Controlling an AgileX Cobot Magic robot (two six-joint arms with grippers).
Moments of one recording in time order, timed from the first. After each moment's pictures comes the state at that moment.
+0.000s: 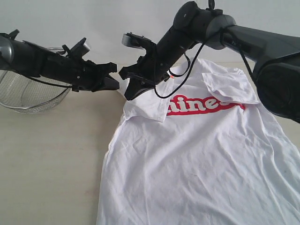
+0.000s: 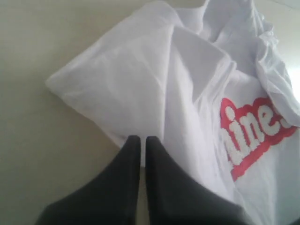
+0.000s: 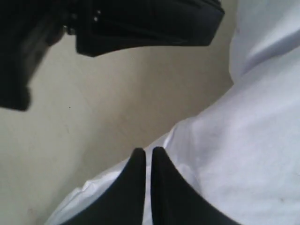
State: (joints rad) left arm -0.12 2.31 -1.59 -1.28 0.66 0.96; right arm 0.29 2.51 -2.28 0.69 1.22 -0.50
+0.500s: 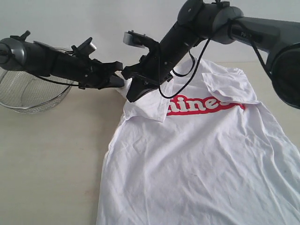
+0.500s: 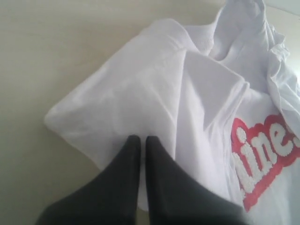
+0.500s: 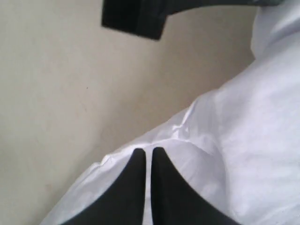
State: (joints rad) left arm -0.15 2.40 -1.72 -1.27 0.64 0.91; right arm 0.29 2.41 -2.13 0.71 1.22 -0.55
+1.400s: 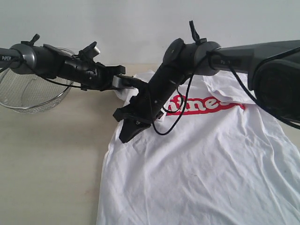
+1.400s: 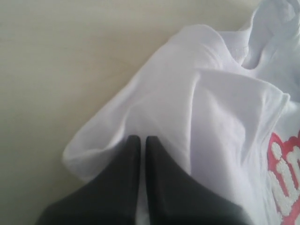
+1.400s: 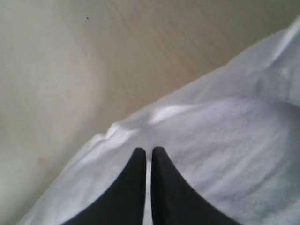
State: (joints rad) left arm -0.15 2.49 -1.84 -1.16 0.62 0.81; right arm 0.37 2.45 -1.92 0.77 1.16 -0.65
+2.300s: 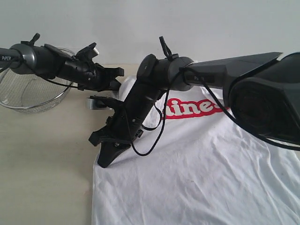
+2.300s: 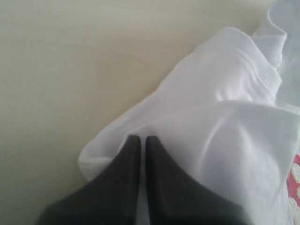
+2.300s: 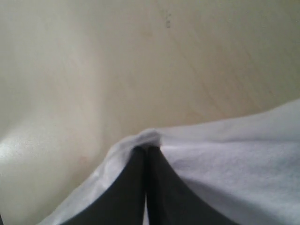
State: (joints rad) left arm -0.15 2.49 -1.85 -1.09 0.58 0.78; right arm 0.50 2.49 -1.92 0.77 1.21 -0.64
